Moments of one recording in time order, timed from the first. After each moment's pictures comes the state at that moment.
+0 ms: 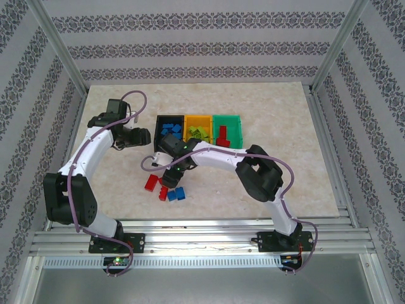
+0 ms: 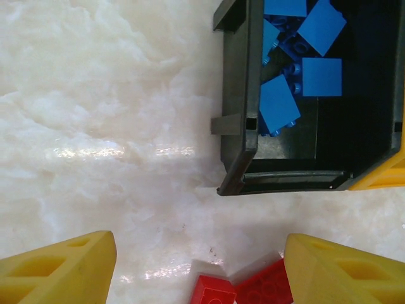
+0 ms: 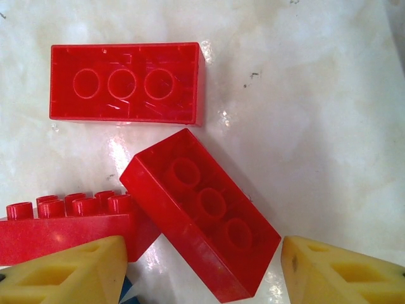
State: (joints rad) left arm -0.03 1.51 1.24 -0.86 0.18 -0.19; right arm 0.94 2.14 1.63 -0.67 -0.28 -0.24
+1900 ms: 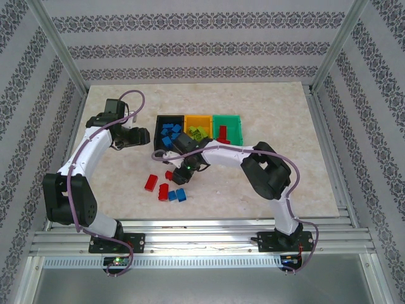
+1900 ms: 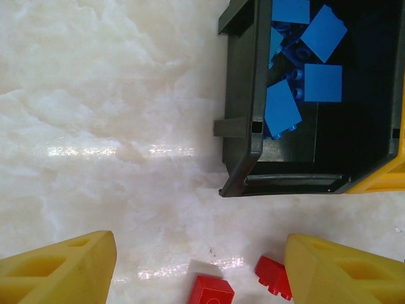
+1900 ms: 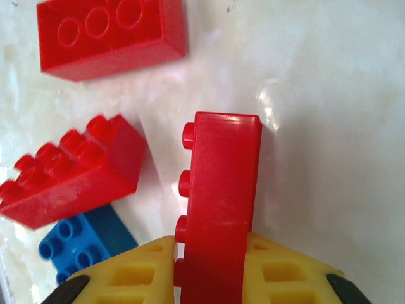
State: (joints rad) left arm -0.02 1.51 1.24 -0.86 0.21 -0.19; right arm 0.85 2.07 1.43 -0.56 -0.46 -0.13
